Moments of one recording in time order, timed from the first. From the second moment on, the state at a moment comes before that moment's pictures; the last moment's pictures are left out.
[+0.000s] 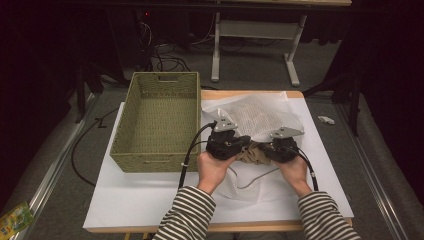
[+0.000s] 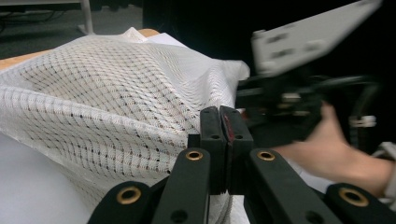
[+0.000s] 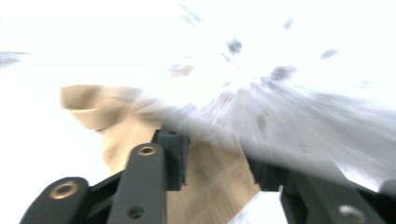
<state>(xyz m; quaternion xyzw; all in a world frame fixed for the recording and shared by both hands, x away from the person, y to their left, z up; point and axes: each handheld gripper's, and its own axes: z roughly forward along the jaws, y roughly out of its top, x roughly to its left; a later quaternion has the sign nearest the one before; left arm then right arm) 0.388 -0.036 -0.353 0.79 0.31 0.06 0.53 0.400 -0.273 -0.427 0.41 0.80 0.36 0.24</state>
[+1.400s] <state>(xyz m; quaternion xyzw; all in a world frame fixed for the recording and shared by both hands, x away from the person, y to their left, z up) 0.384 -0.030 -0.364 0.79 0.32 0.06 0.53 0.380 -0.273 -0.432 0.37 0.83 0.36 0.24</state>
